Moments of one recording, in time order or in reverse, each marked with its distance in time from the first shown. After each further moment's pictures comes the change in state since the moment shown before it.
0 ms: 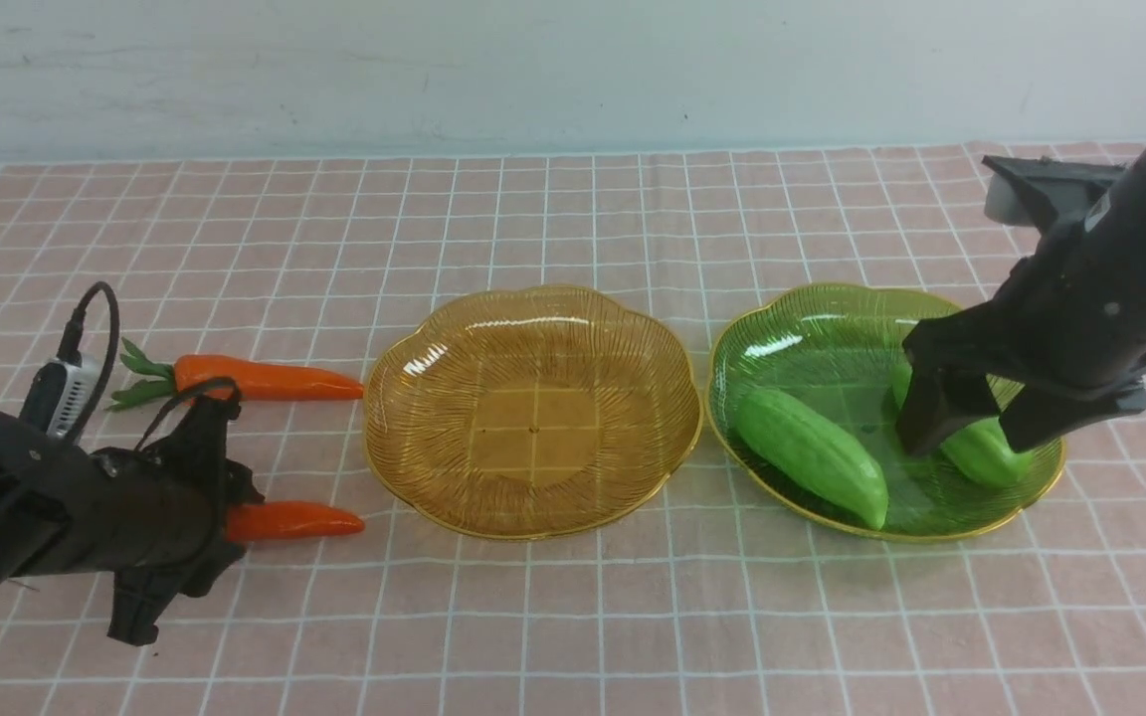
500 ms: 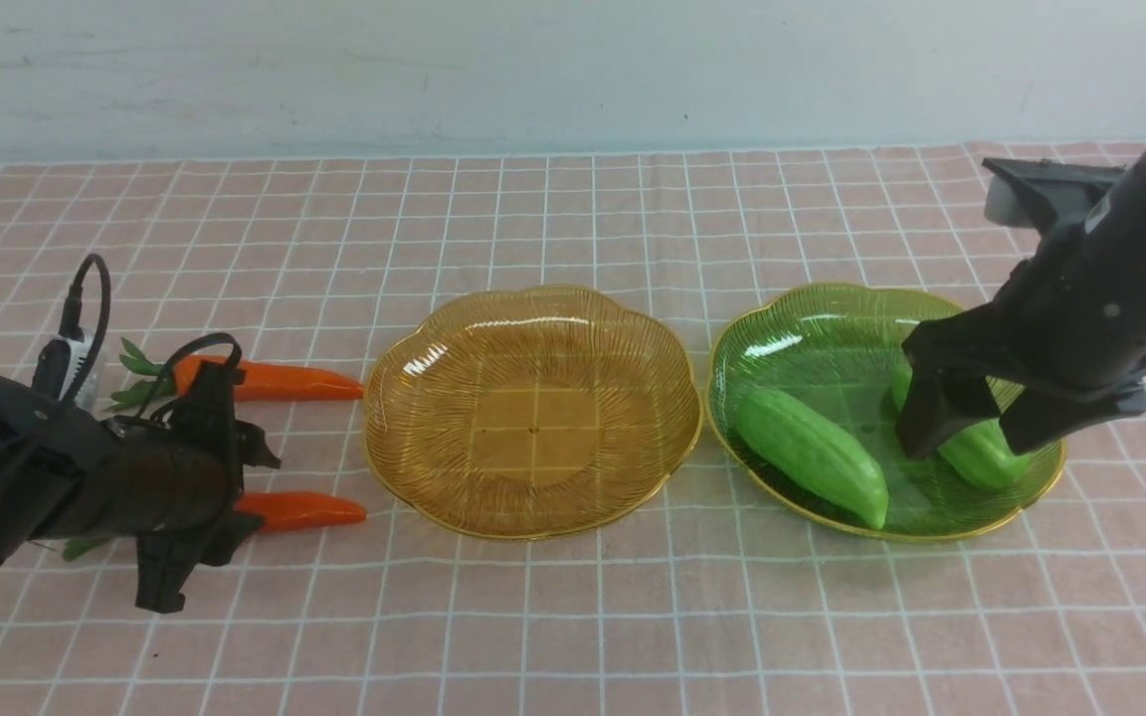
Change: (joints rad) right arm 0.000 0.000 0.003 0.001 0.000 0.000; left arm 0.000 0.054 -0.057 -0.062 0.029 0.008
